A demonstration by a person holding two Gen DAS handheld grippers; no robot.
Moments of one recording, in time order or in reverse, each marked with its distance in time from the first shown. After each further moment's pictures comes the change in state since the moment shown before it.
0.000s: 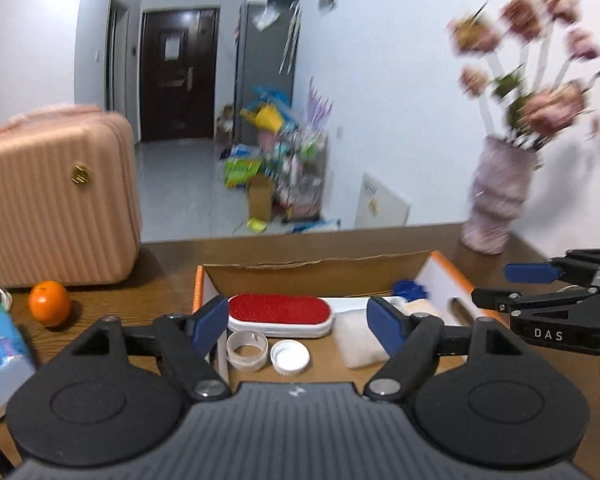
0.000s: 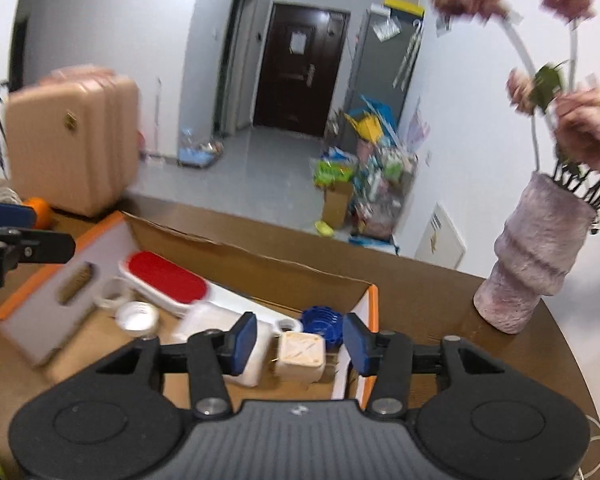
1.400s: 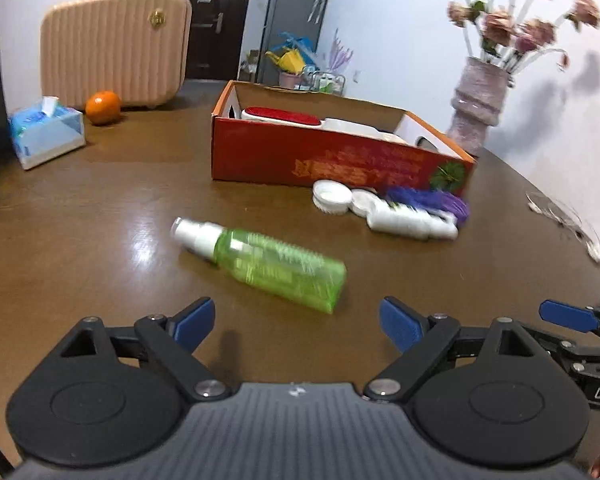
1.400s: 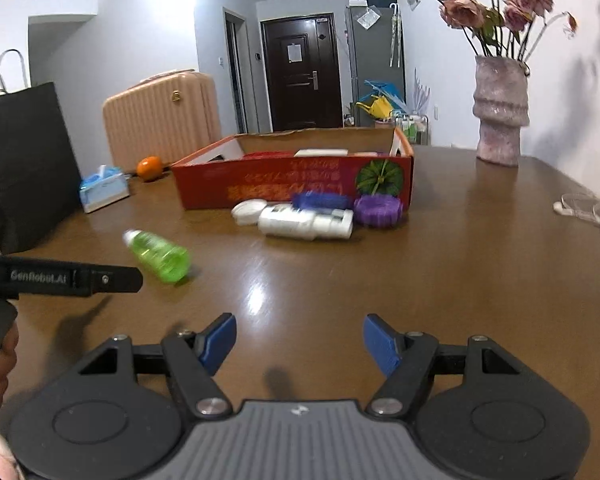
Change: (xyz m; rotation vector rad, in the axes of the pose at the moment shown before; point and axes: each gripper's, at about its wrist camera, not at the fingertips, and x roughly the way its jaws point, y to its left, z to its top) left arm -0.098 -0.032 -0.198 -0.148 0.161 0.031; right arm -0.175 0.062 -0.237 0.208 -0.030 0.134
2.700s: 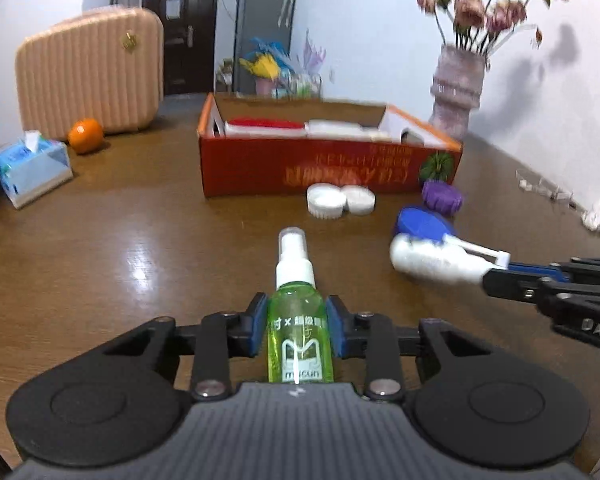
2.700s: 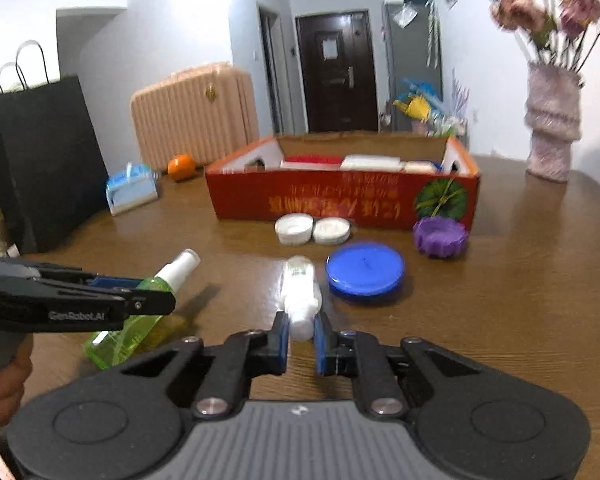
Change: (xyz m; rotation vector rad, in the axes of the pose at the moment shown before) left arm -0.019 0.003 -0.002 0.125 -0.046 -0.024; right arm 0.024 0.023 0.024 -0.029 0.000 0.102
